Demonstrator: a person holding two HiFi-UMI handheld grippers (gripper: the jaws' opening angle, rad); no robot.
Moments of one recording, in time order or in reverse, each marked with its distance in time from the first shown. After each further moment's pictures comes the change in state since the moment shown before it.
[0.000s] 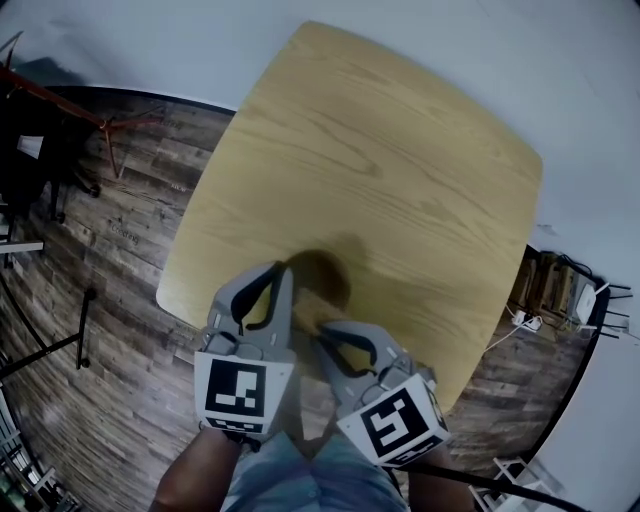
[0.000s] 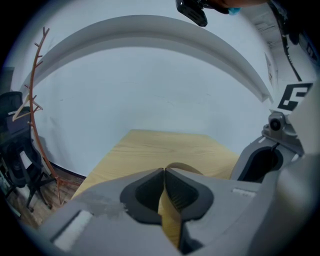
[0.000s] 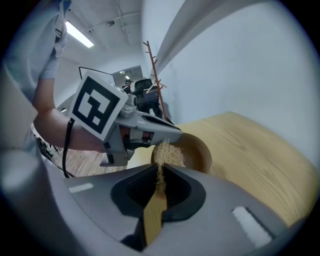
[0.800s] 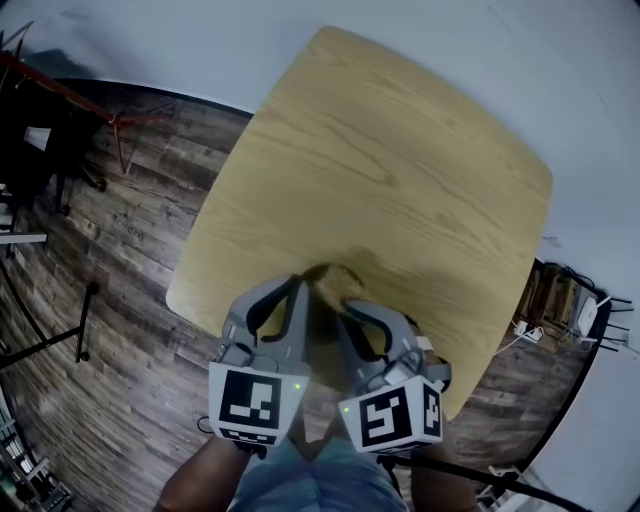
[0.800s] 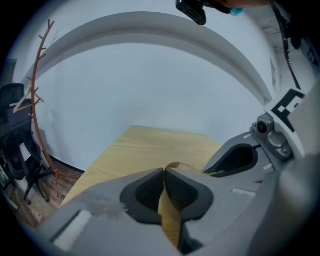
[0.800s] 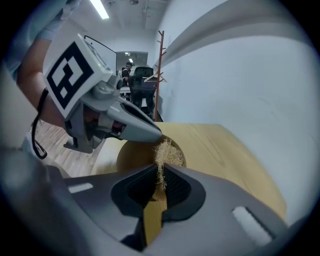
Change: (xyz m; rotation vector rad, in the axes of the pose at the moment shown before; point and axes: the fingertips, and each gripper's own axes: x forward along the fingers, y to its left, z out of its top) left arm -0.002 -0.004 -0.002 -0.037 0.015 -0.015; right arm 0.010 -0.044 0.005 -0.217 0.073 -0.221
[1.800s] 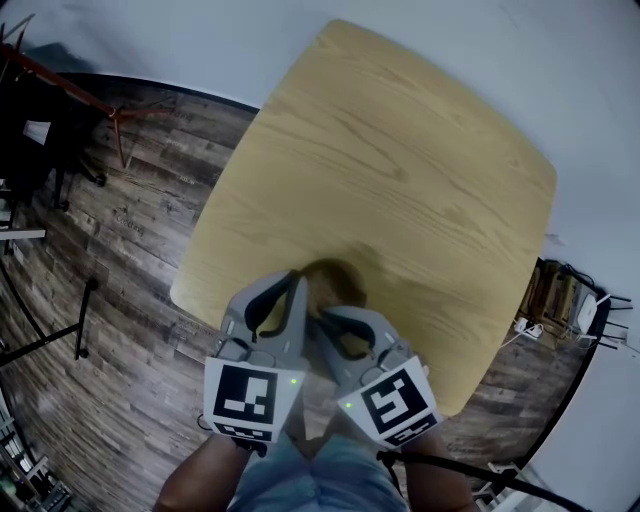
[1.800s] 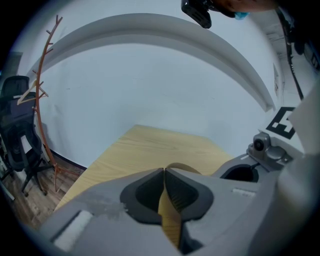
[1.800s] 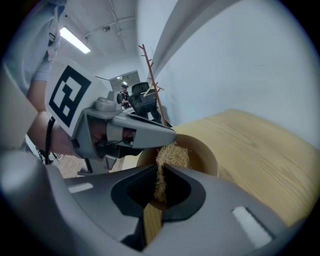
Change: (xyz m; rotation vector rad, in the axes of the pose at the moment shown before) left arm -0.009 0.013 -0.010 -0.092 0.000 0.004; right arm 0.020 0.047 0.014 0.289 -0.113 0.218
